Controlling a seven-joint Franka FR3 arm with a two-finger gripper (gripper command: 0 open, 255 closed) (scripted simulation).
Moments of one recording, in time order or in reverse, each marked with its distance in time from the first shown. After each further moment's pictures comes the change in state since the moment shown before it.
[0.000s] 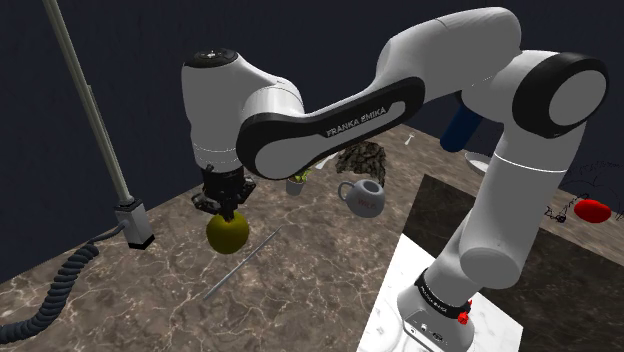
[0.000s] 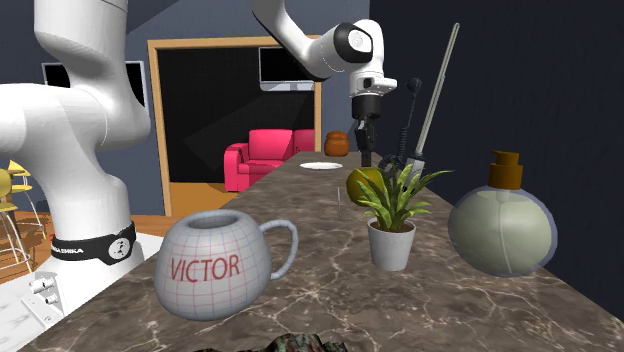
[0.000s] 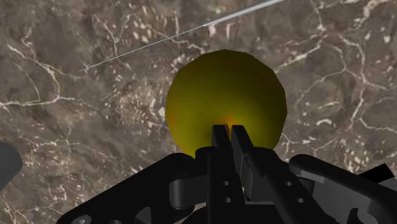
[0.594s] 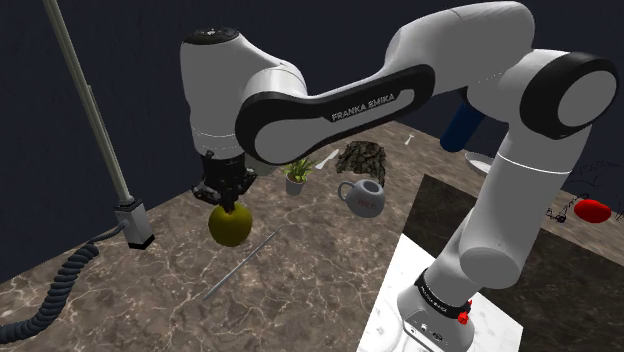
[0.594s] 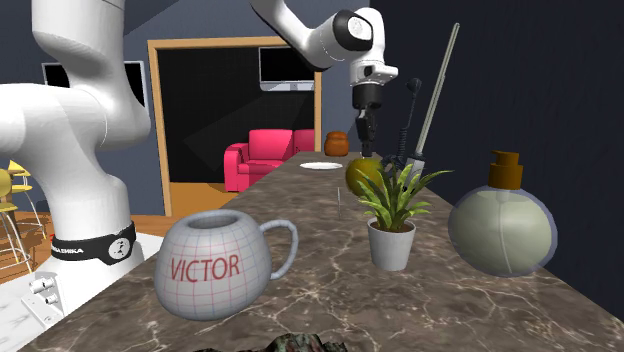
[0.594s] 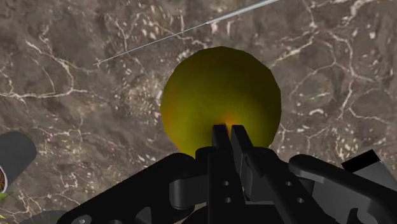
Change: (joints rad) arm -0.006 -0.027 0.007 0.038 0.025 -0.056 -0.024
